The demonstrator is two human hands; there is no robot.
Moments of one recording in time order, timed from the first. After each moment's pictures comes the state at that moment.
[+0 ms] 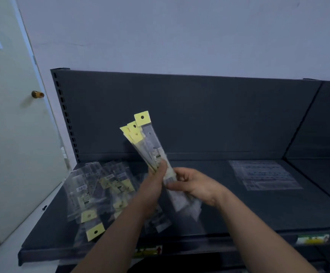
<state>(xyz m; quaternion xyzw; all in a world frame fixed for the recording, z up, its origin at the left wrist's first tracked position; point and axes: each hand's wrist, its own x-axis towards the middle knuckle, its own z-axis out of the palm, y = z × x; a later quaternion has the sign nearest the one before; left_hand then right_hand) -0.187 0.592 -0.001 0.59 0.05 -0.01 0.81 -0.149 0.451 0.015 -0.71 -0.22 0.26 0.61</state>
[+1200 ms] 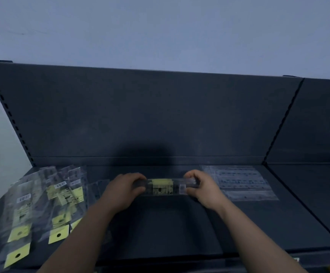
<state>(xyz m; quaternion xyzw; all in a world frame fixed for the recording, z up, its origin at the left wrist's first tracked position) -0.098 0.563 -0.047 0.97 -0.03 0.07 0.22 -0.049 0.301 -0.051 -0.88 -0.14 0.02 0.44</state>
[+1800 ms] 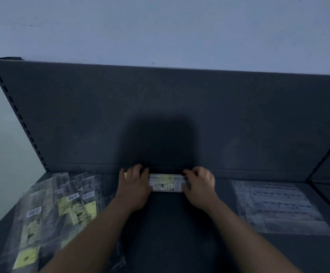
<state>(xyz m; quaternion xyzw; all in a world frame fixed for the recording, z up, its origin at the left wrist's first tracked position) -0.028 0.600 -0.065 1.00 0.05 0.04 0.00 0.029 0.390 -0.072 -0.97 -0.19 -0.05 0.14</state>
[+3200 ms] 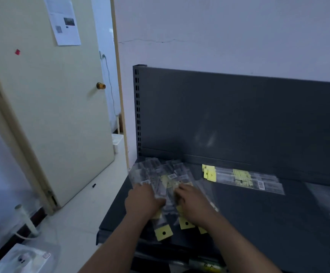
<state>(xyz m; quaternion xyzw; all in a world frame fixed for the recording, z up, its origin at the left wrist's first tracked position) -0.211 0.772 -0.055 0.93 0.29 0.01 0.22 -0.142 0.622 -0.063 -0.92 -0.37 0.06 0.14</state>
